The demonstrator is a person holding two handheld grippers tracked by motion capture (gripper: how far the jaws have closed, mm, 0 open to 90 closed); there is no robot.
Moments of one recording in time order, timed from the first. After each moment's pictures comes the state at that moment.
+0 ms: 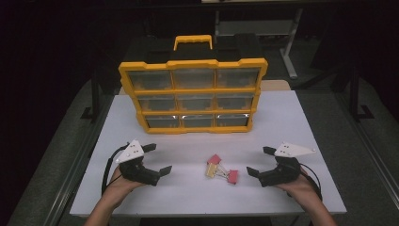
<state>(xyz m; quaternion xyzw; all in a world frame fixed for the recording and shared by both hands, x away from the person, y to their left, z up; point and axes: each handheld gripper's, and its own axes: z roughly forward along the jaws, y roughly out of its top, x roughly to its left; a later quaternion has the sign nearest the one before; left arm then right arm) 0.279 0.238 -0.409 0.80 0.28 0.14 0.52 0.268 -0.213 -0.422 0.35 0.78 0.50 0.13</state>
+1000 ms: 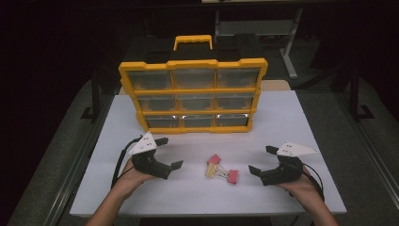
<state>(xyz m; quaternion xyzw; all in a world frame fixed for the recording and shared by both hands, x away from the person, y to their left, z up) 0.299 0.208 -0.405 0.80 0.25 0.13 0.52 0.267 -0.217 -0.419 0.36 0.78 0.50 0.14</state>
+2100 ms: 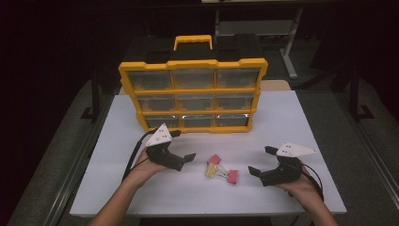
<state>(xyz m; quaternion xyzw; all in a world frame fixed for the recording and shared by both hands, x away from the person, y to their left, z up) 0.323 0.172 -0.400 0.81 0.23 0.13 0.53 0.268 -0.217 -0.422 0.35 0.78 0.50 0.14</state>
